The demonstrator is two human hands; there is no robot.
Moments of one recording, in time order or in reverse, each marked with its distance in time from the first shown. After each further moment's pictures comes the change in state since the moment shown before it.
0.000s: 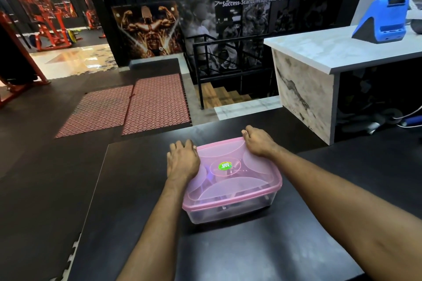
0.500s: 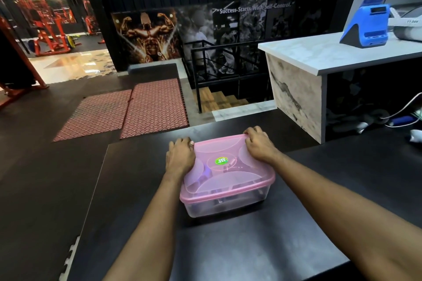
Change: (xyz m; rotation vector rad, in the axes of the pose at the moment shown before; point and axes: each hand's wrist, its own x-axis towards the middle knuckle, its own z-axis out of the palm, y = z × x) left_hand -0.009 0.004 -0.017 -0.199 -0.030 -0.025; right_hand -0.043 0.003 -0.009 0.059 0.040 0.010
